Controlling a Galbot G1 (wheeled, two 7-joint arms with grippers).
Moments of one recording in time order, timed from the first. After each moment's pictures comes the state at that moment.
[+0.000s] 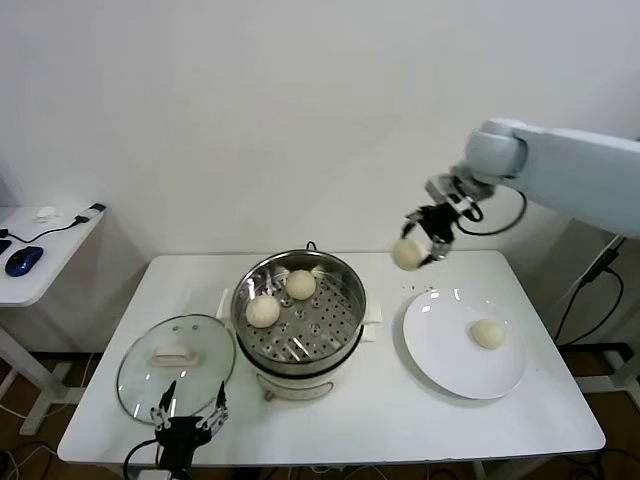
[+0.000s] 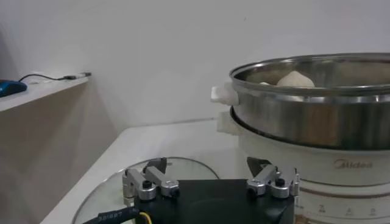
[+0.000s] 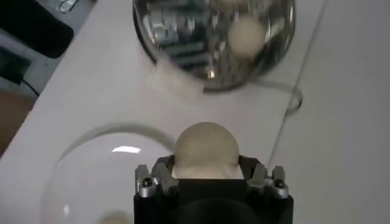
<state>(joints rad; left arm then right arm) 1.81 -1.54 -0.57 -2.13 0.04 0.10 -0.06 0.95 1.01 -1.56 1.38 0.50 0.08 -1.09</state>
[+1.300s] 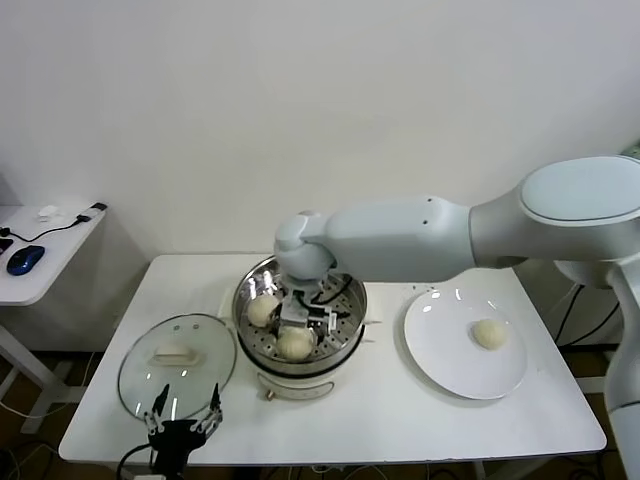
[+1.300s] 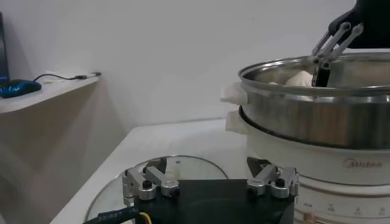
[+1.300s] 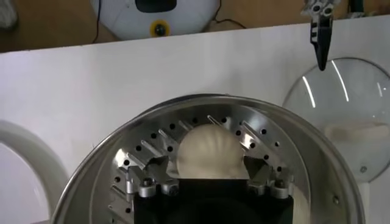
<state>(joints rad) 1.83 -1.54 -0.57 -2.14 0.04 0.09 -0.08 0.70 1.40 -1.55 1.40 0.13 0.25 -1.01</state>
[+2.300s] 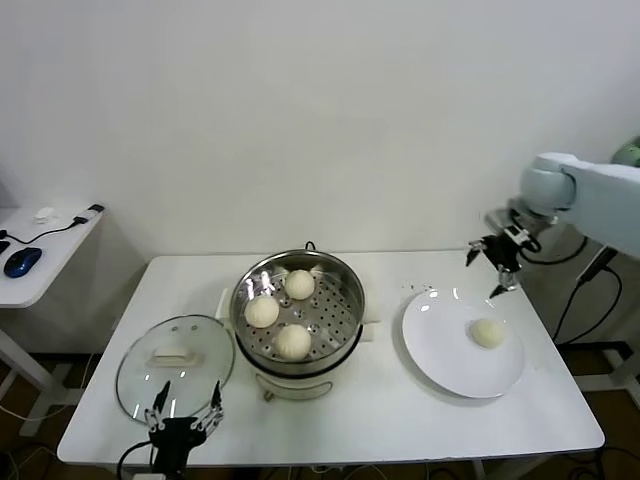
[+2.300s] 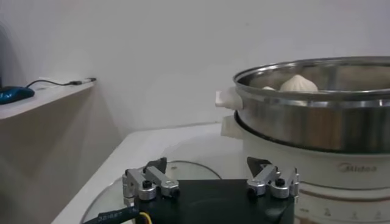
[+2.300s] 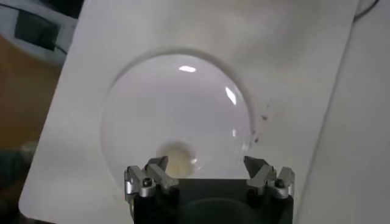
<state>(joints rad) 1.83 -1.54 -0.58 -2.14 0.04 0.08 -0.07 0.67 0.70 -1.60 1.12 0.32 0.05 -1.11</state>
